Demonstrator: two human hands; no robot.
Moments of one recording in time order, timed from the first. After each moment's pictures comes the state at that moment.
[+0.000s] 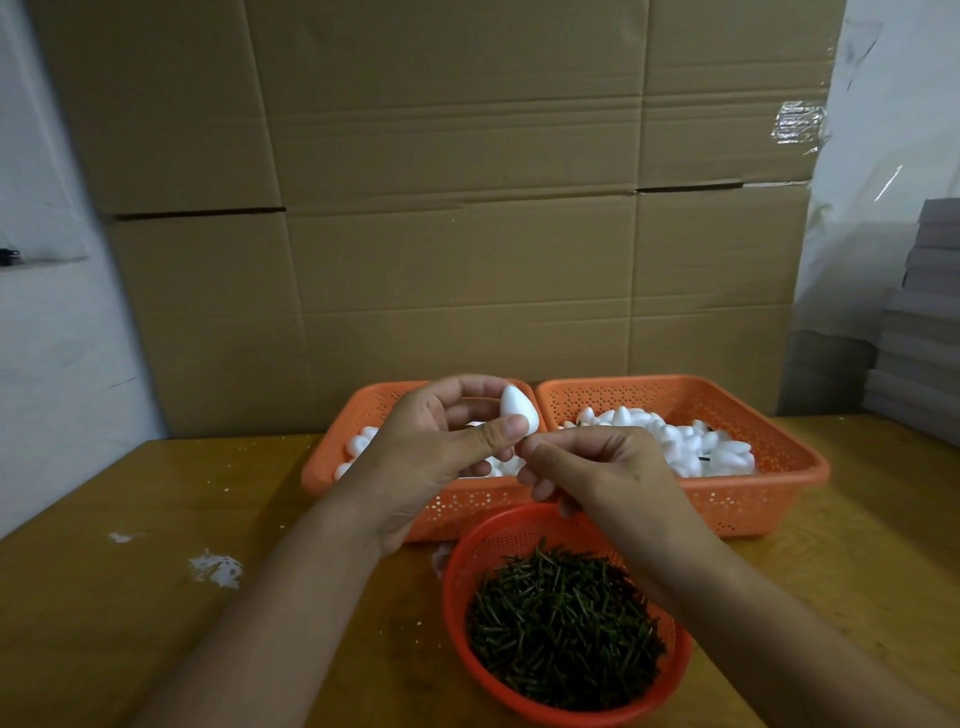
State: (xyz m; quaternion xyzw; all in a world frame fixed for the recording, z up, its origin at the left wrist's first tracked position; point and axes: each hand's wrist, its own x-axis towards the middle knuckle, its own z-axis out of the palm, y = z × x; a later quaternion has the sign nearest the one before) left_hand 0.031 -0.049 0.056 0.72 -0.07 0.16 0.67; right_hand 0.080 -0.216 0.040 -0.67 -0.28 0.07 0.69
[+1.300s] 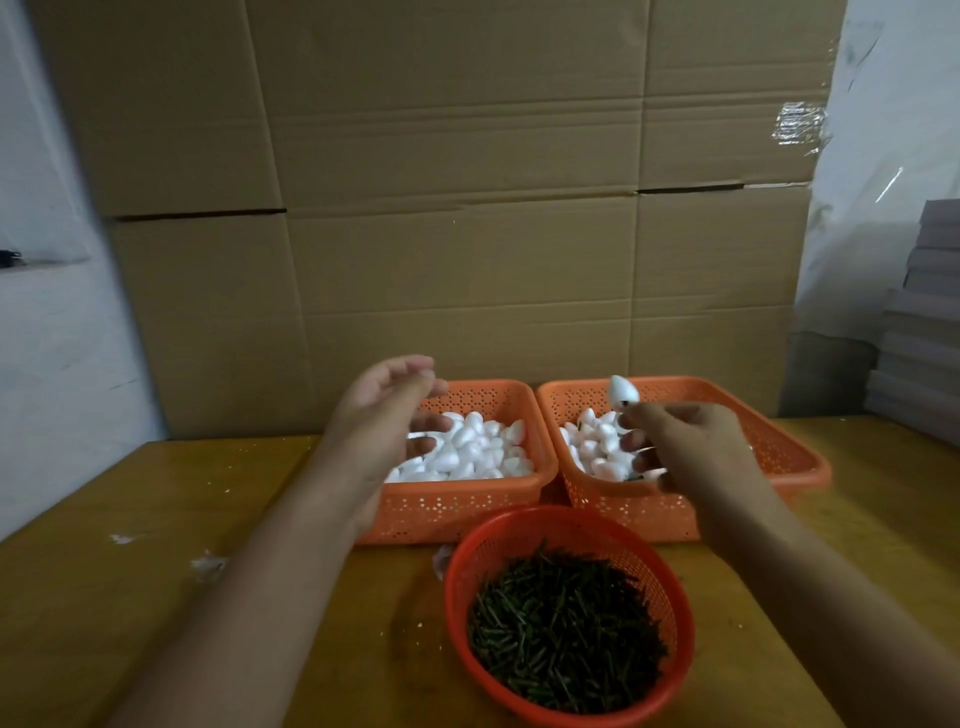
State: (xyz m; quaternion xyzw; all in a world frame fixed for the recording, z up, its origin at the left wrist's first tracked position) left_hand 0.041 -0.024 0.060 0.65 0.10 0.30 0.69; right_hand 0.137 -0.249 0.041 -0.74 -0.12 -0.05 0.66
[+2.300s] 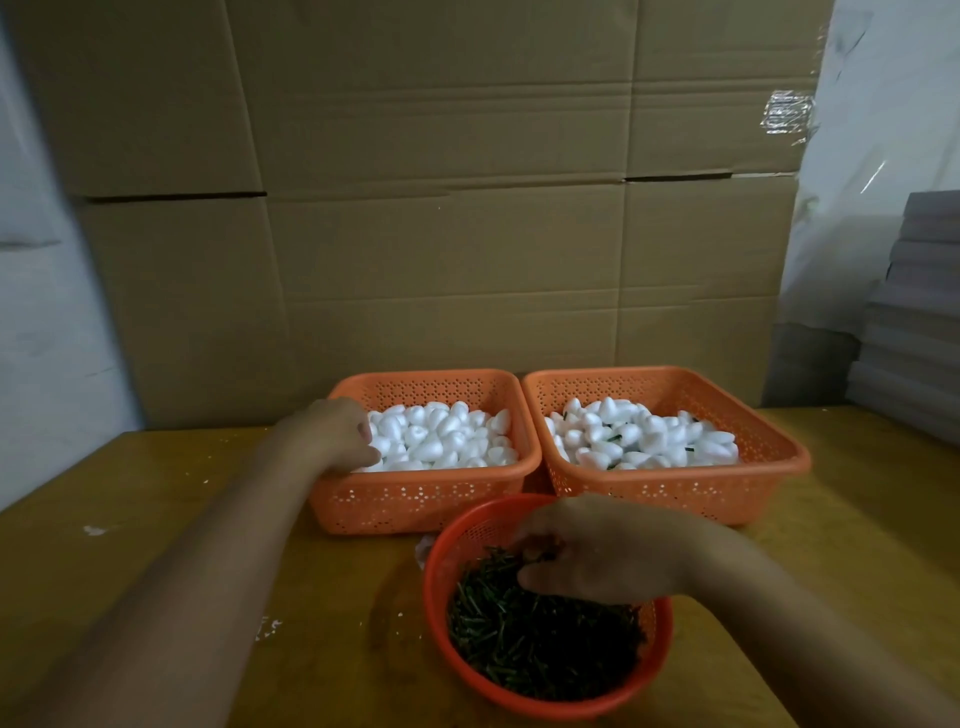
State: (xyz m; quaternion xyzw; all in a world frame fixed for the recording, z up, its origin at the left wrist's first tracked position) left_hand 0.073 0.047 0.045 0.96 0.25 0.05 0.11; right_hand 0.112 -0.236 0.024 -0.85 -0.49 0.14 0.11
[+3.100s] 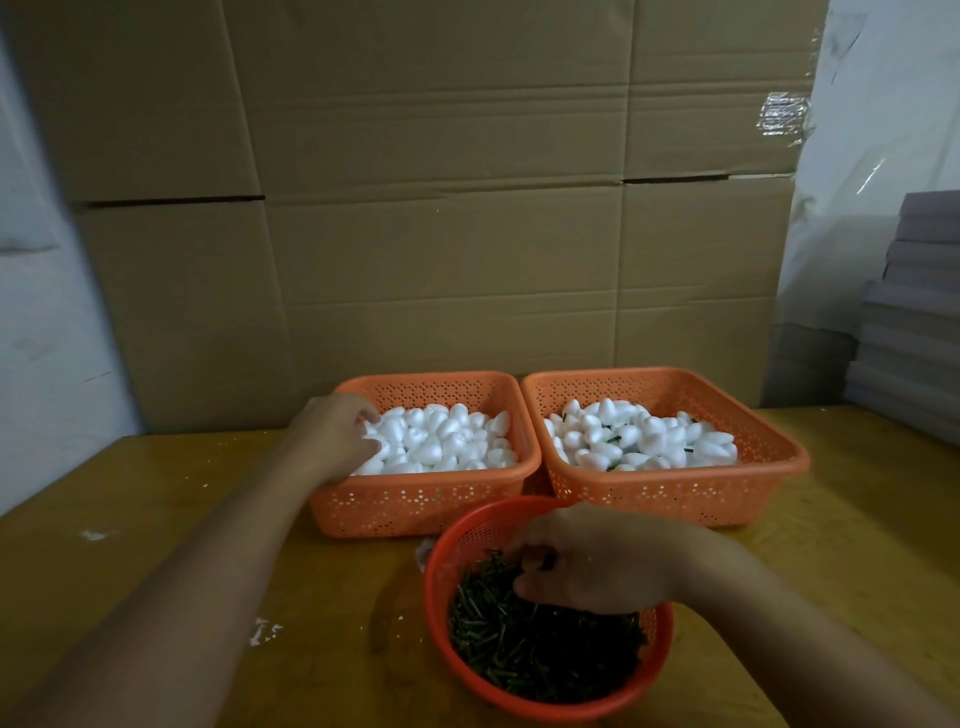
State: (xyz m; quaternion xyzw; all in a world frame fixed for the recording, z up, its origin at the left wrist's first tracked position) left_hand 0.082 0.058 0.027 0.94 0.21 0.19 0.18; right_hand 0.113 -0.233 0.017 -0.85 -0.49 0.16 0.11
